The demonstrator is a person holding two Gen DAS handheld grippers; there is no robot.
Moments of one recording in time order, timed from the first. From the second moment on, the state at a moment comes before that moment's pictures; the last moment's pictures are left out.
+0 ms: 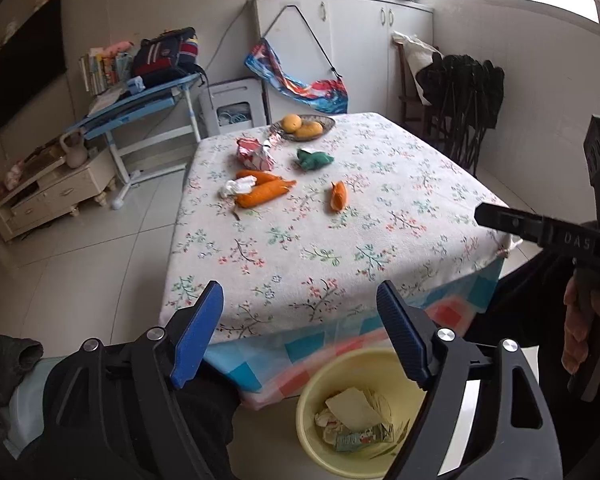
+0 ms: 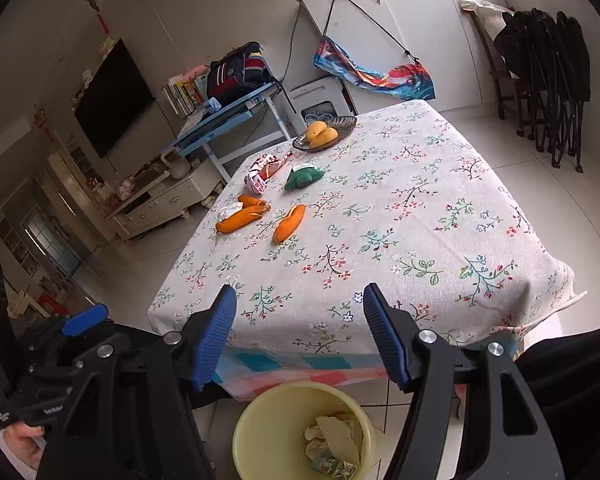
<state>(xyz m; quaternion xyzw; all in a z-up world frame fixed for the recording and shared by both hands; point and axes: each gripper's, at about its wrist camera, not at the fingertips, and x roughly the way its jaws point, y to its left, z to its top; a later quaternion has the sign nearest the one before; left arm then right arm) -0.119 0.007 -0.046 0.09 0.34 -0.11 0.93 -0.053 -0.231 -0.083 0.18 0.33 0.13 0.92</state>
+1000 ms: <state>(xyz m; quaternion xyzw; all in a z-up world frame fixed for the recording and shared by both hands) -0.090 0.035 -0.036 0.03 0.29 -0.04 0.96 -0.045 -0.195 -0.078 0.11 0.31 0.13 0.94</state>
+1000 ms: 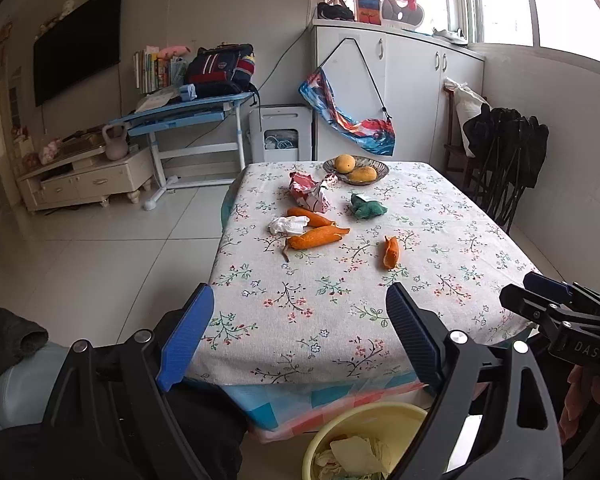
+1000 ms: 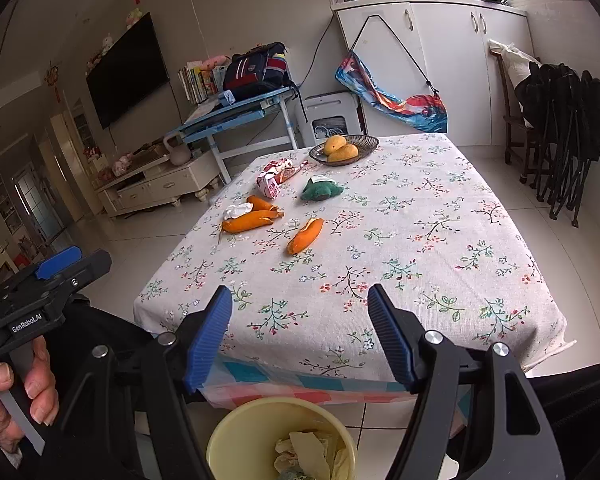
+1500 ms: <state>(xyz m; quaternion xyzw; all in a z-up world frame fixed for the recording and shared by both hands) -0.051 0.045 -0.045 0.01 0.30 -0.02 0.95 -0.008 -0.186 -0.085 0.13 0.34 0.12 0.92</state>
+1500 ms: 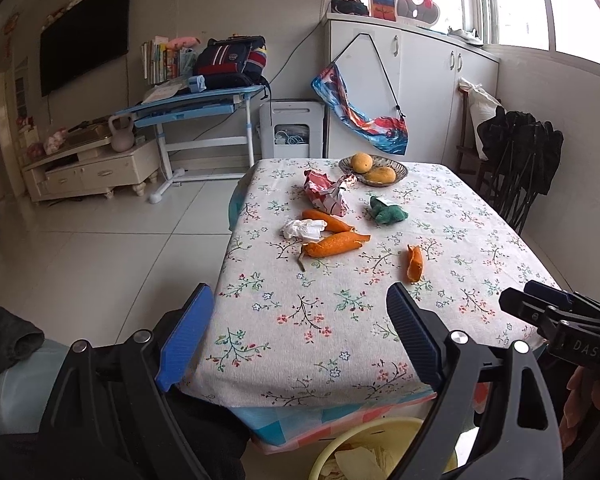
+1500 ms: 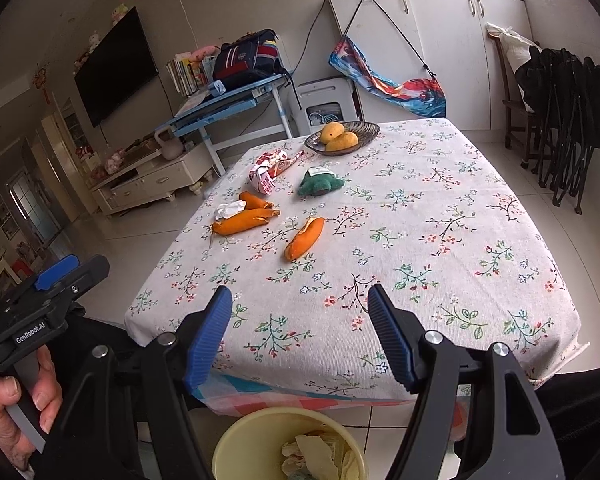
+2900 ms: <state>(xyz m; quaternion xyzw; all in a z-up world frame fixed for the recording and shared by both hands) 0.154 -0.006 -0.121 0.07 0.47 -0.18 0.86 0.098 -0.183 -0.127 0.07 0.43 0.08 0.90</state>
